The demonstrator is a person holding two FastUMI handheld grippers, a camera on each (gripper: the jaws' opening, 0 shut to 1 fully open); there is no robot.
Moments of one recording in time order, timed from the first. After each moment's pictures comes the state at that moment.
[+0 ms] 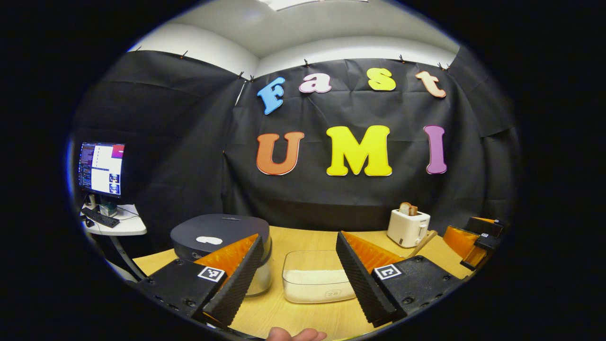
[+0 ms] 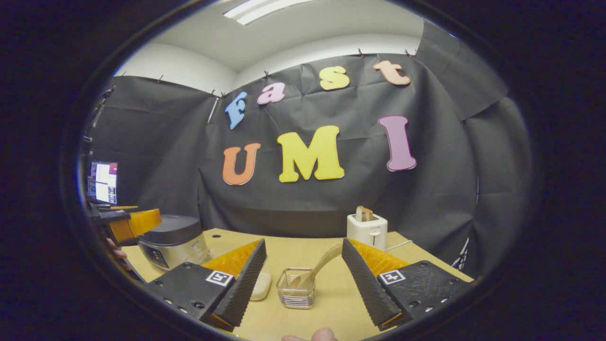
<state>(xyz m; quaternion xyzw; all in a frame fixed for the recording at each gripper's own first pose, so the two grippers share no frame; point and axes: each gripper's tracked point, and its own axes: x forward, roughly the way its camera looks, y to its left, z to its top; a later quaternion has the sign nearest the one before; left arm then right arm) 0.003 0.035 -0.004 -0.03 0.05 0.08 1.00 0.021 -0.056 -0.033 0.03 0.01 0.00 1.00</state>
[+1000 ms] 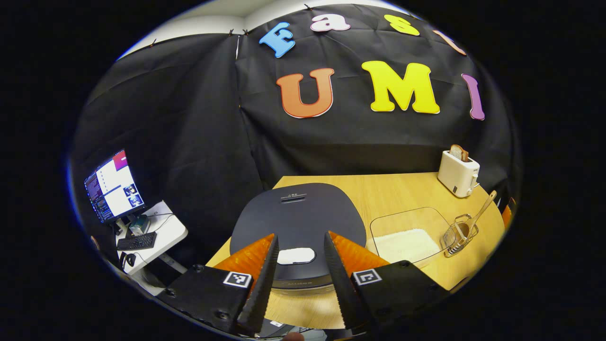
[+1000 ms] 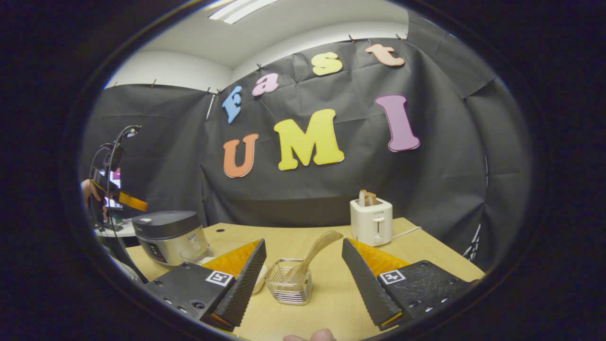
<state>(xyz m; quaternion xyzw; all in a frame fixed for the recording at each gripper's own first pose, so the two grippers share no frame) 0.047 0.171 -0.038 0.02 0.28 0.11 0.95 0.037 -0.078 -0.060 0.06 0.04 0.03 1.00</state>
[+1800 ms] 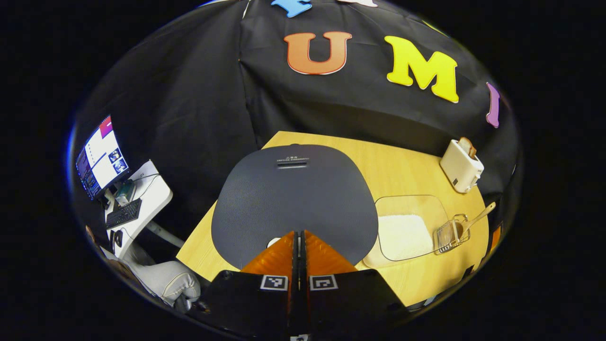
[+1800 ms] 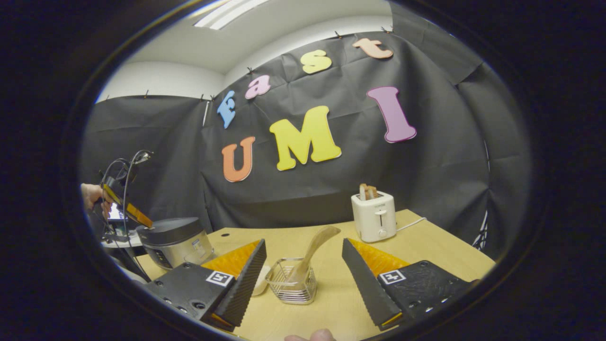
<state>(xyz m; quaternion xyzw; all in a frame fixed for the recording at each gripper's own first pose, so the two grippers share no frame) 0.040 0.176 -0.071 -0.02 0.41 0.12 0.90 0.043 -0.087 -0.073 0.10 0.05 0.03 0.99</state>
